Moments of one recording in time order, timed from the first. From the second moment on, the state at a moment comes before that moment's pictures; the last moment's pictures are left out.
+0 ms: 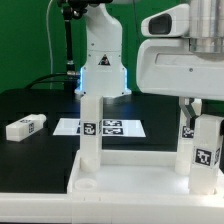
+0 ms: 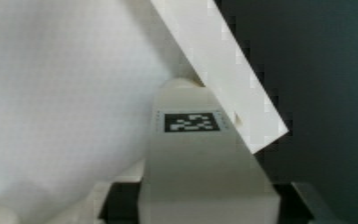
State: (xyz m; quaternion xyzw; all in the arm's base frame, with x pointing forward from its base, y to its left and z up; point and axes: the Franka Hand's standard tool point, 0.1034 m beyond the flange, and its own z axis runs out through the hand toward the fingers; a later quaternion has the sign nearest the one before) arm 0.662 0.100 0.112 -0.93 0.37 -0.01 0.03
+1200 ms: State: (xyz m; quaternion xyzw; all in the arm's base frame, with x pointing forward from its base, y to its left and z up) arm 0.661 0.102 0.111 -0.94 0.34 0.00 0.03
